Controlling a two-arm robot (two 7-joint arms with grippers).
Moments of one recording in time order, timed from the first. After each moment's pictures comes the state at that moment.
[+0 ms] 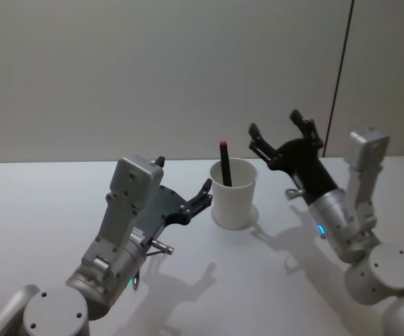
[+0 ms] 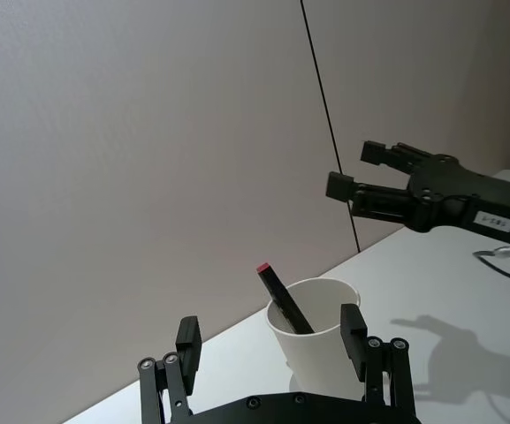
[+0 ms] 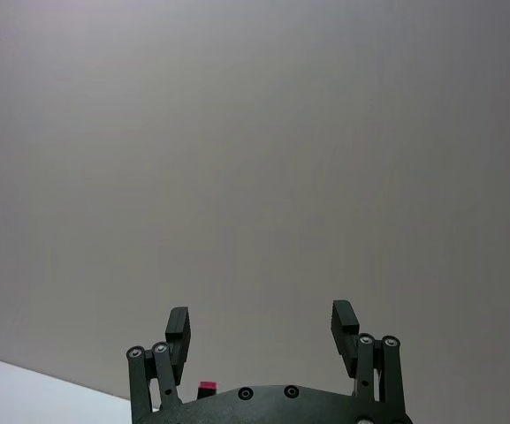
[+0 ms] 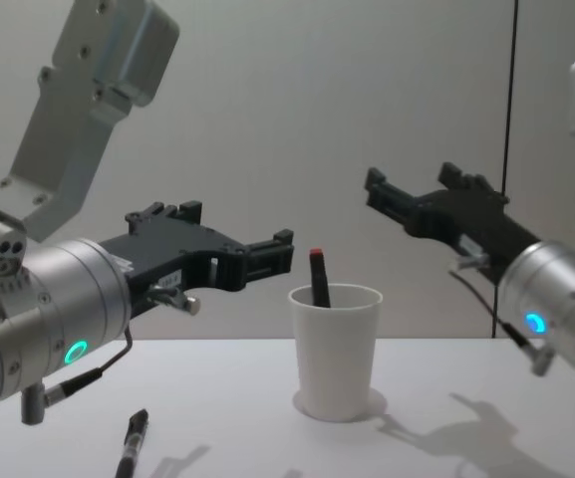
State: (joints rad) left arm -0.24 0.38 0.45 -1.63 -0.20 0.01 -0.01; right arm 0.53 0.03 -0.28 -0.91 0.26 -0.55 0.30
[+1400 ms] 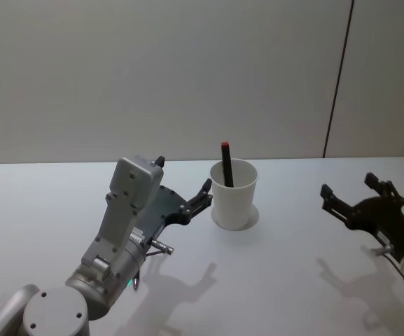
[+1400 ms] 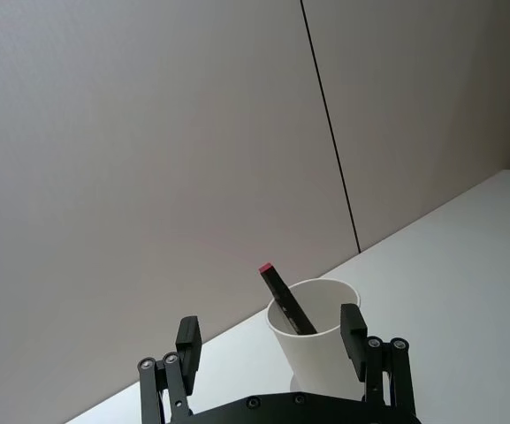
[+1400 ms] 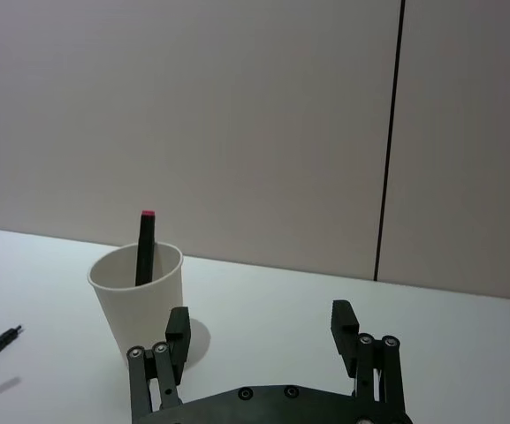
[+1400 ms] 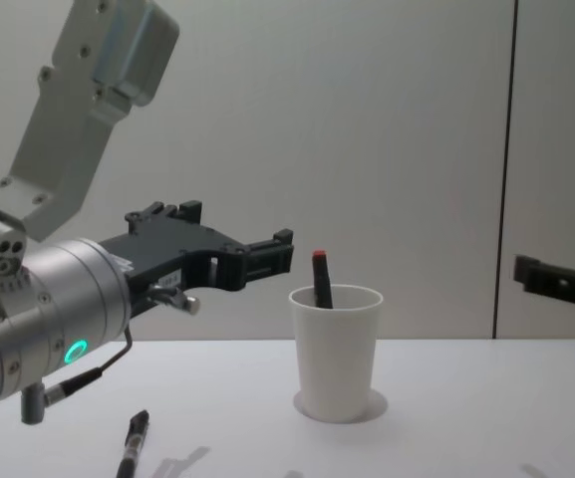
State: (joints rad) left arm -0.24 0.38 0.45 -1.63 -0.20 0.01 -0.01; right arm 0.10 0.29 -0.18 -1.60 0.33 0.05 0.18
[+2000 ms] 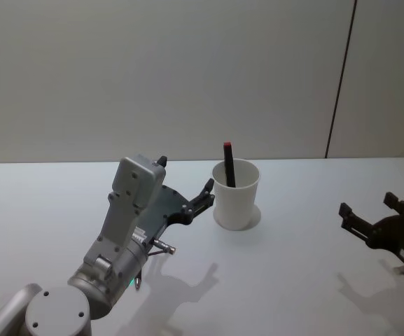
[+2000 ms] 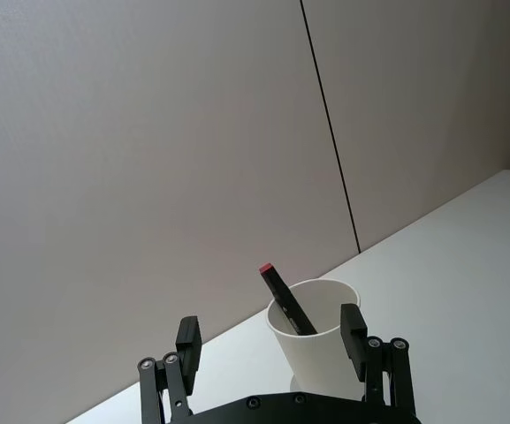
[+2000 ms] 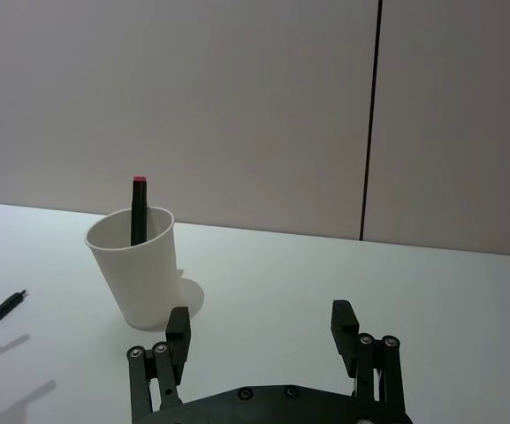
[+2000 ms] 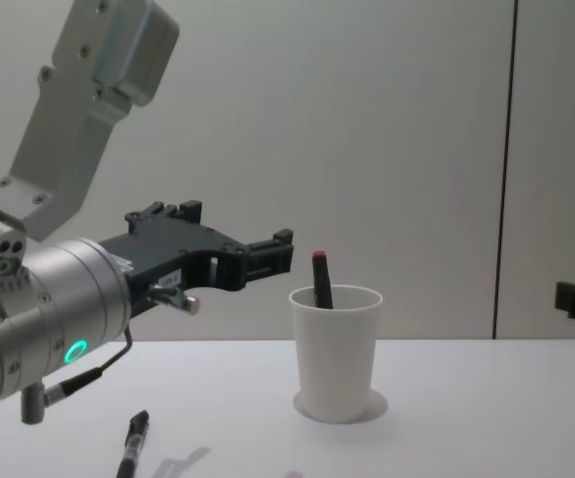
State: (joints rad) left arm -0.24 0.38 0.45 -1.63 -0.20 0.01 -0.01; right arm 0.00 0.36 -0.14 -1.72 0.39 0.16 0.16
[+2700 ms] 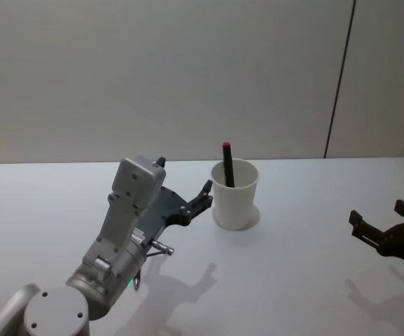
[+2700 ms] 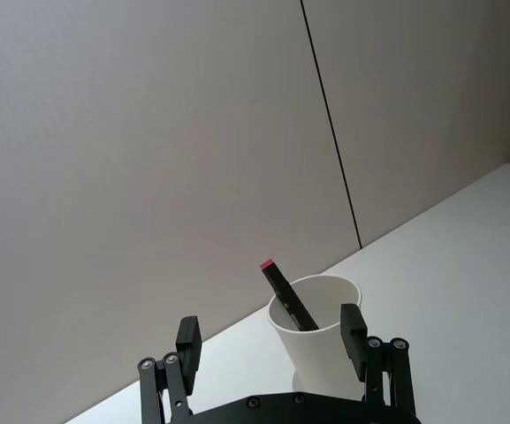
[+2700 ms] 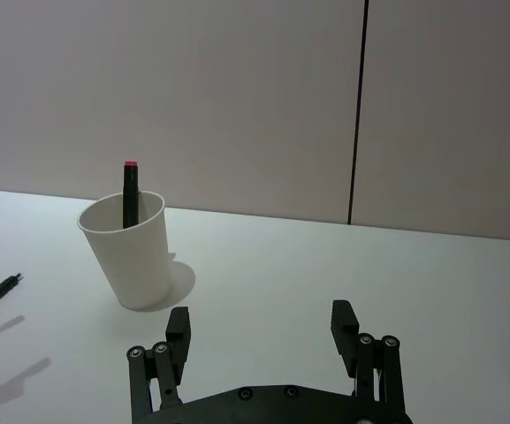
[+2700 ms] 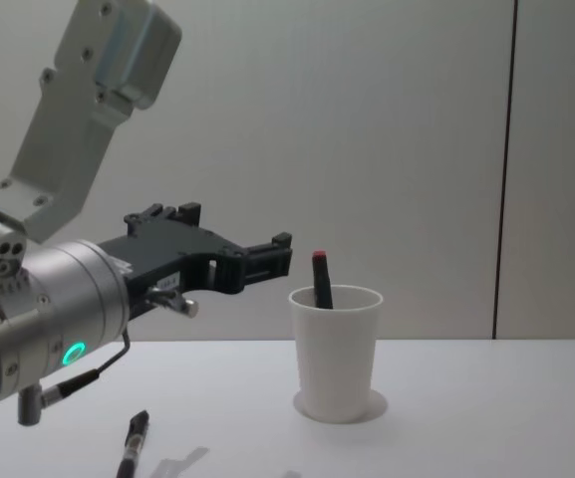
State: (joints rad) left arm -0.24 0.38 0.45 -1.63 -0.19 0.02 -0.01; right arm -0.04 0.40 -0.12 -1.78 0.42 0.21 0.14
